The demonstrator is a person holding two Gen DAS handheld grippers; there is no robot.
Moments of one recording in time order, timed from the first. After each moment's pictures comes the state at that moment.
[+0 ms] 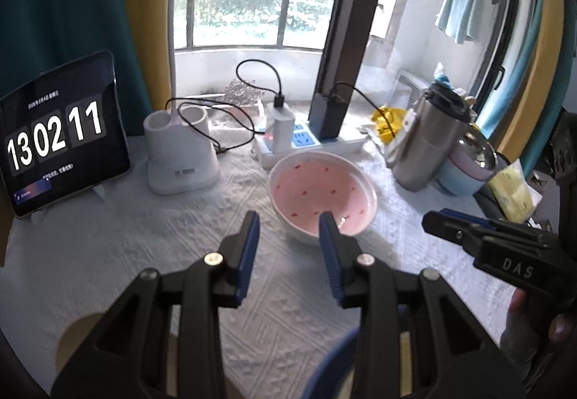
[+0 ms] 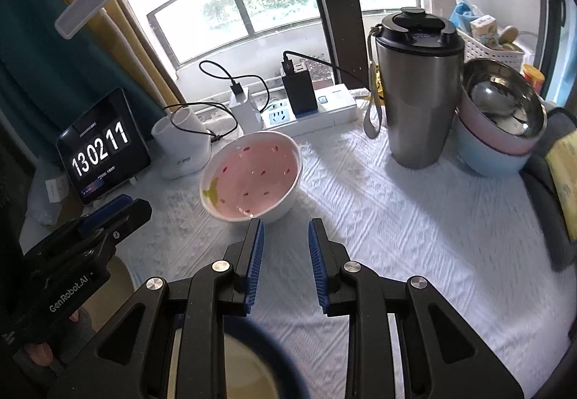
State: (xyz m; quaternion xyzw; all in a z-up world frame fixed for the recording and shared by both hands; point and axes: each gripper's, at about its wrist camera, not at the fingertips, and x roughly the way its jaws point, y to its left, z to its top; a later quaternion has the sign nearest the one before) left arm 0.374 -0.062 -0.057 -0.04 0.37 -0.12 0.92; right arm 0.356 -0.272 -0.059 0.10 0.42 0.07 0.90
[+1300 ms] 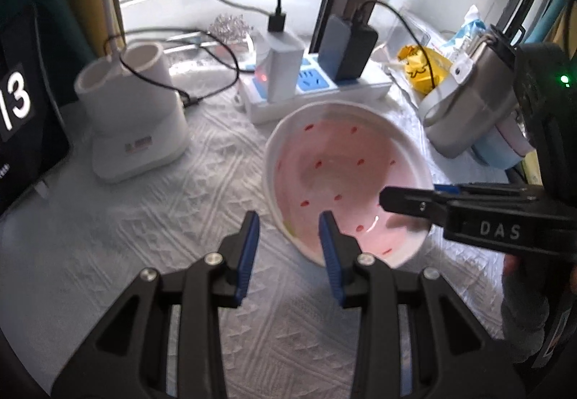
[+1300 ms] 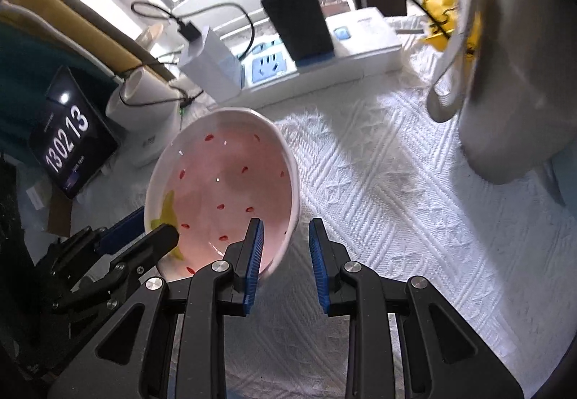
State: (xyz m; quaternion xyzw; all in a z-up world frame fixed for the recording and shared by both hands) left arm 0.459 -0.080 -0.118 -0.01 0.50 -0.15 0.85; right arm 0.479 -0.269 -0.123 0.12 0.57 0.11 0.80
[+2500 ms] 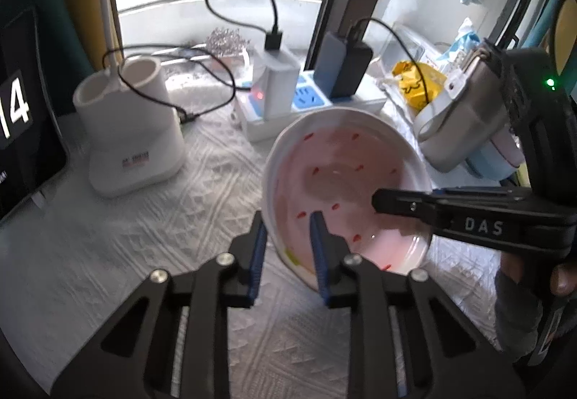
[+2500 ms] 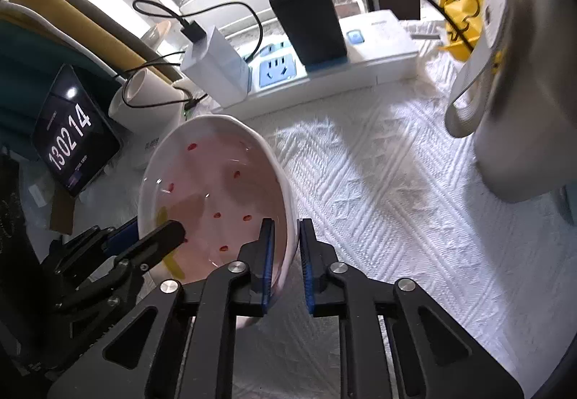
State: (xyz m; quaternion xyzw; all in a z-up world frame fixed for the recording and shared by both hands) left arm 0.459 -0.080 -0.107 -0.02 0.46 -0.15 0.87; right arm 0.487 -0.271 -0.120 0.12 0.56 0.12 0.81
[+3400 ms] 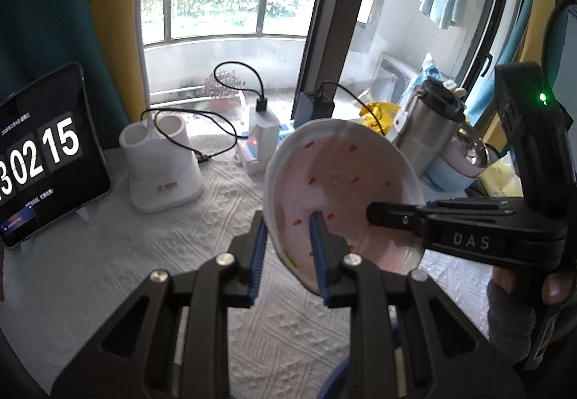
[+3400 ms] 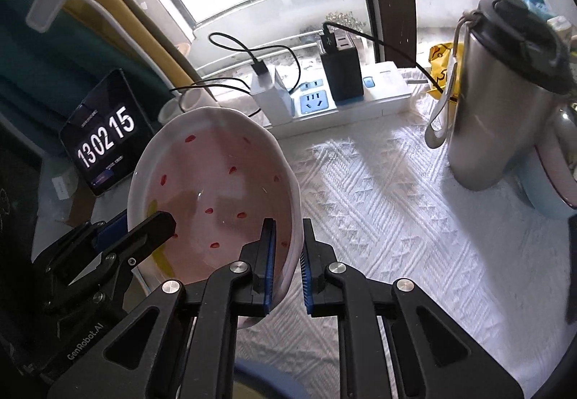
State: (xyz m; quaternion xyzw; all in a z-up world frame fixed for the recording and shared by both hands) left arm 0.397 -0.066 -0.043 -0.02 0.39 -0.17 0.90; right arm 0.427 -0.254 -0.057 0.11 0.50 0.12 0.85
